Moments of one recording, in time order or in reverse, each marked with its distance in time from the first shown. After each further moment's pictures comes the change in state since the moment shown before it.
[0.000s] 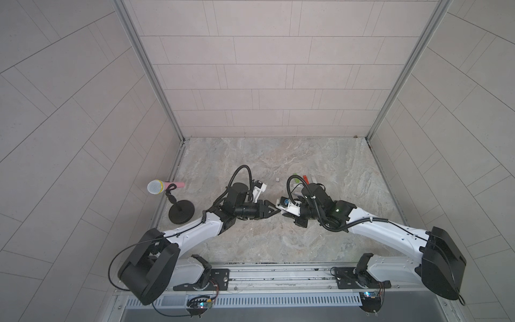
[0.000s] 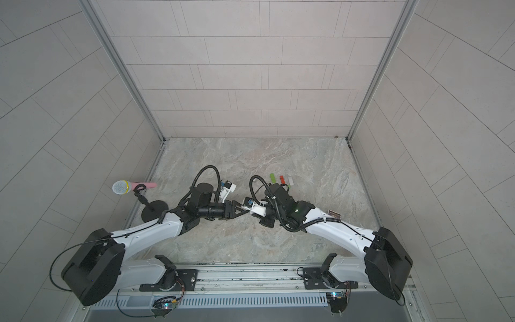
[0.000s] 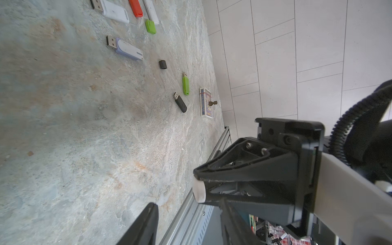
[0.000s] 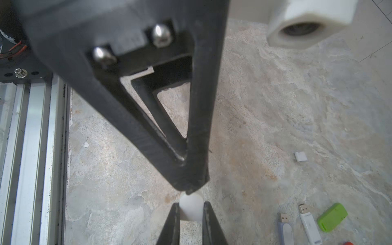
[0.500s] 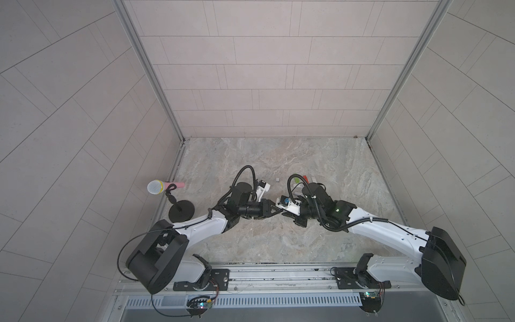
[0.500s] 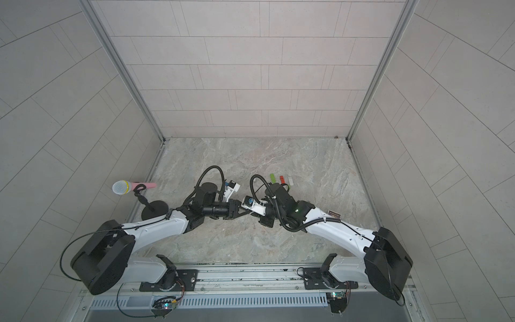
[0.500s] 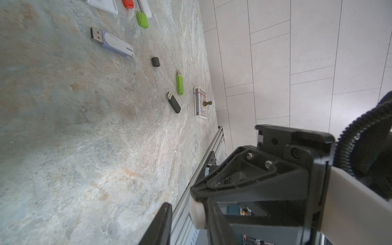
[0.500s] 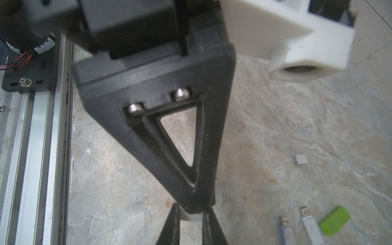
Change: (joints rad) left arm -0.026 0.079 0.016 0.096 0.021 -0.063; right arm -0.003 0.000 0.000 0.018 -0.013 0.021
